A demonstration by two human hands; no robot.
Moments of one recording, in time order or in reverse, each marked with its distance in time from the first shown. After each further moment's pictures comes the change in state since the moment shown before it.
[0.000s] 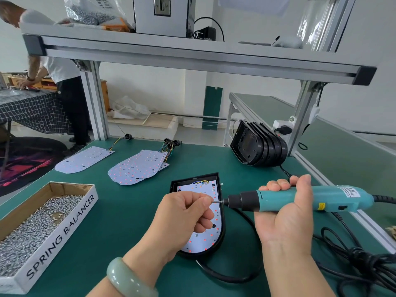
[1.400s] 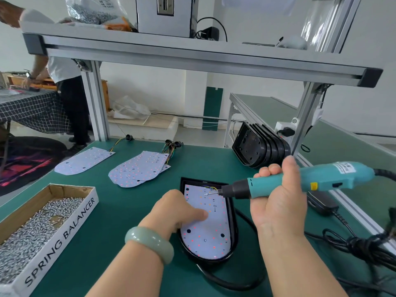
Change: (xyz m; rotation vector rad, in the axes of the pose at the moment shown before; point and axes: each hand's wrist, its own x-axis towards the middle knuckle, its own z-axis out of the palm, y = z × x) left_hand 0.057 -0.006 -0.013 0.836 0.014 -0.290; right_hand 0.017 0.017 0.022 -0.101 -0.063 -0.083
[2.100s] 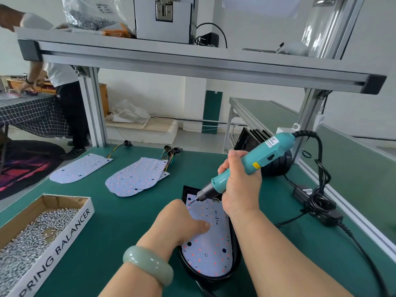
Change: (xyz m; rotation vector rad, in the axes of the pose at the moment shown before) left_hand 0.012 -0.006 0.011 -0.080 0.013 0.058; right_hand 0.031 0.064 0.025 -0.346 -0.190 -0.007
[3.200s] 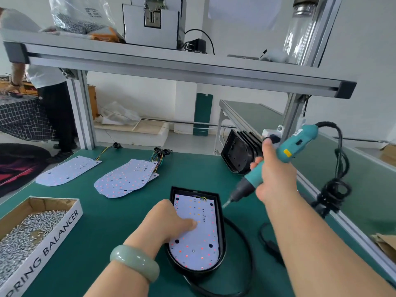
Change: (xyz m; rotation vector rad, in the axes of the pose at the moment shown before) left_hand -0.007 0.003 -0.004 -0.020 -0.012 -0.004; right_hand 0.029 -0.078 -0.040 -0.140 0.294 0.252
